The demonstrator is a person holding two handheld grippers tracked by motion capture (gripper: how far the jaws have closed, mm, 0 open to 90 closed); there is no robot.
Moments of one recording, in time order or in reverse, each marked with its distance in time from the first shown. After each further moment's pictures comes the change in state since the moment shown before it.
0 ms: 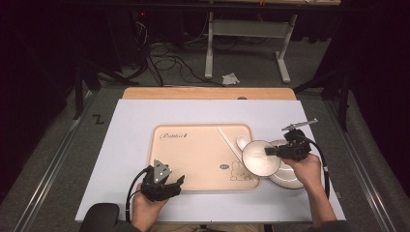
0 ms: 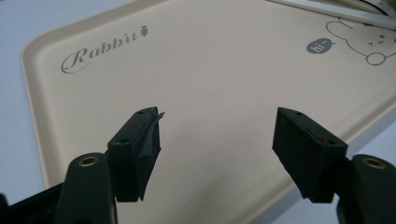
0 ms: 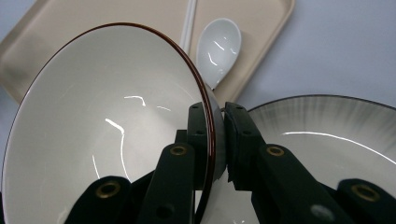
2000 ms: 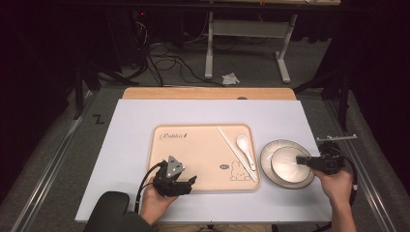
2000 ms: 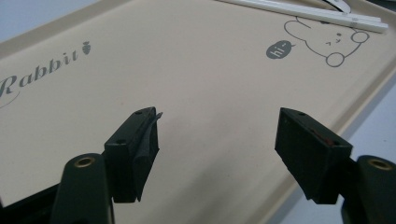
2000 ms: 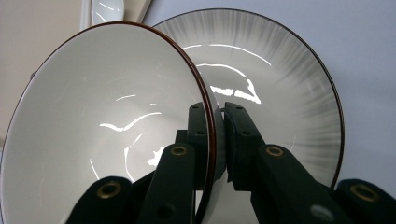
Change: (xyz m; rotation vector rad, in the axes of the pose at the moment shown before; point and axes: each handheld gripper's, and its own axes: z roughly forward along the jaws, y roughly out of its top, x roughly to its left) left arm -0.015 0.019 0.026 0.018 -0.124 0.090; right arm -0.046 -0.063 -0.051 -0.037 -0.186 0.200
